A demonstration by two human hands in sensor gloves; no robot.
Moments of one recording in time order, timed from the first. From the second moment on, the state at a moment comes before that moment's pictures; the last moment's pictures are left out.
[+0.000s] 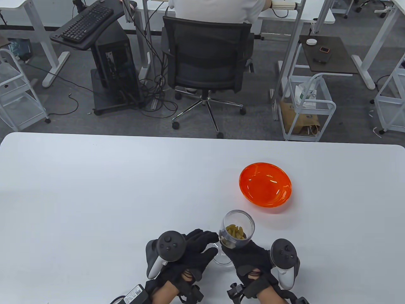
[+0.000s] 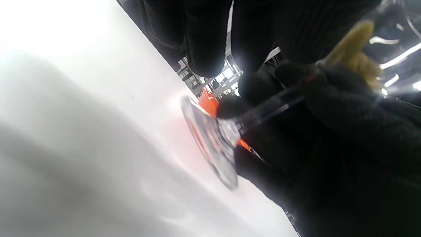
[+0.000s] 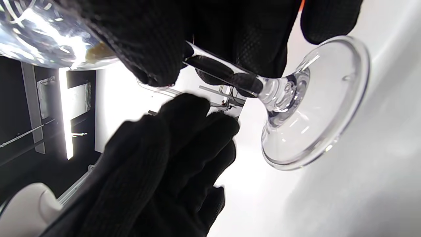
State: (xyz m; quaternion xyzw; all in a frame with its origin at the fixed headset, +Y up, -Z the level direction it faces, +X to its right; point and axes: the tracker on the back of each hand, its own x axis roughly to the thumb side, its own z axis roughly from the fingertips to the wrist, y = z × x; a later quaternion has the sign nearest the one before) left_hand -0.108 -0.734 -0.294 -0.07 -0.13 0.42 0.90; right_hand 0.144 -0.747 -0.282 0.06 0.00 0.78 0.63
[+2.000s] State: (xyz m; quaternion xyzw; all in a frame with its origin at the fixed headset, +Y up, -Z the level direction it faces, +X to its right) left_hand -0.171 -0.730 -0.317 0.01 0.01 0.25 0.97; right_hand 0.275 -0.718 -0.319 -0.26 -0.22 0.89 0.31
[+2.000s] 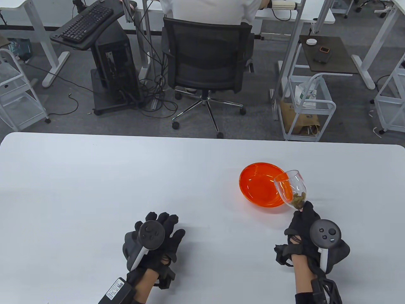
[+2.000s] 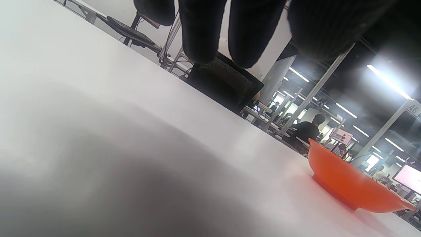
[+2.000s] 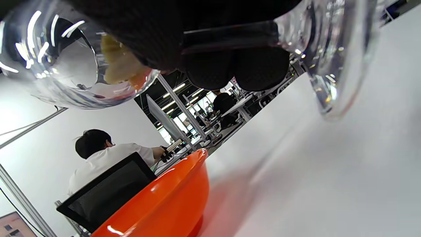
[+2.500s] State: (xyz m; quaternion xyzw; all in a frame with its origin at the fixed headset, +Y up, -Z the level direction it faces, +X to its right) left_hand -0.171 -0.731 -0.318 0.01 0.01 0.23 0.97; right_hand 0.267 -0.725 -0.325 -0.23 -0.24 0.94 0.11
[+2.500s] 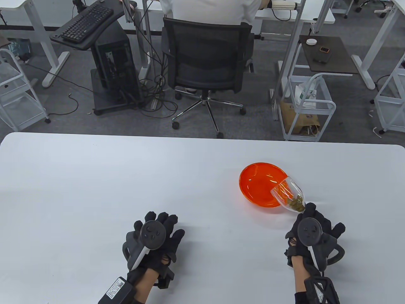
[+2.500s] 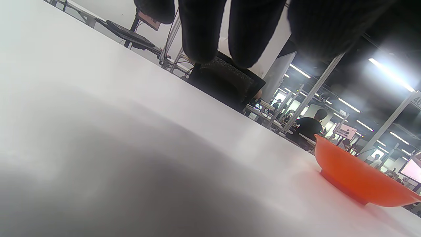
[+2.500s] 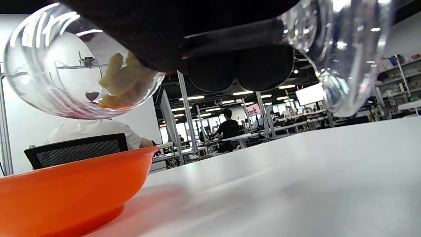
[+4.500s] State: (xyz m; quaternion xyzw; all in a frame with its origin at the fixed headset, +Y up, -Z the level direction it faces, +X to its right) left_hand -0.174 -0.732 -0.317 0.00 0.02 0.21 0.98; right_hand 0.217 -0.704 -0.318 -0.15 -0.28 0.93 -0.19
